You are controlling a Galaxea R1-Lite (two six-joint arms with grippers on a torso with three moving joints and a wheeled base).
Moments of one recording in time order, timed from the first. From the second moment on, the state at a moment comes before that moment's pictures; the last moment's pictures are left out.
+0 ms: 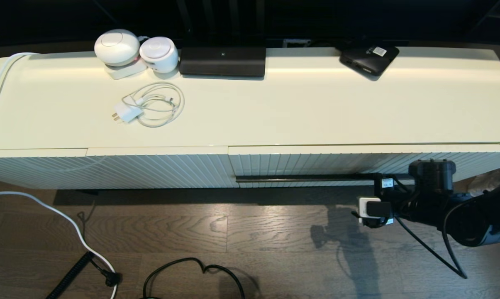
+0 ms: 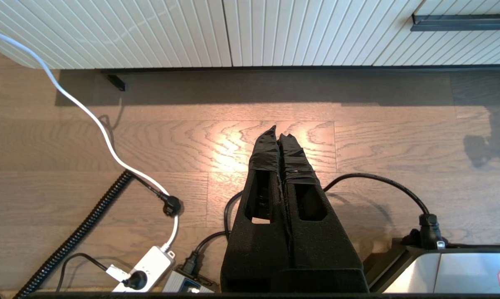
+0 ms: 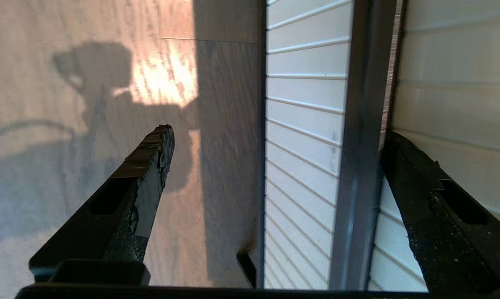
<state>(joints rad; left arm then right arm) 0.00 0.00 0.00 -0.01 0.00 -0.01 0.07 2.02 -0.76 -0.74 0.36 -1.49</state>
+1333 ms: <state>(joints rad) 0.00 0.00 0.00 -0.01 0.00 -0.01 0.07 1.84 -0.47 -0.68 0.36 -1.48</state>
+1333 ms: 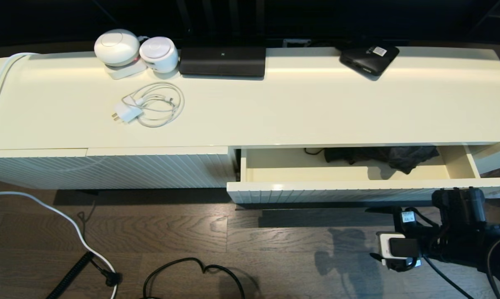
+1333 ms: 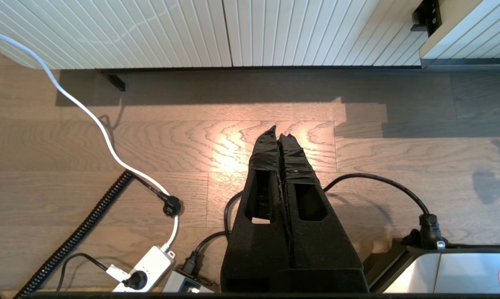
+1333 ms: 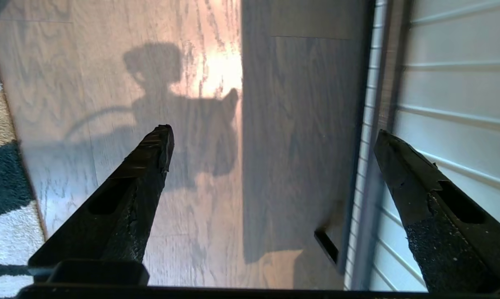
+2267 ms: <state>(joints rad) 0.00 0.00 0.00 -0.01 0.00 -0.01 -0.07 1.12 -0.56 -0.01 0.38 -1.43</state>
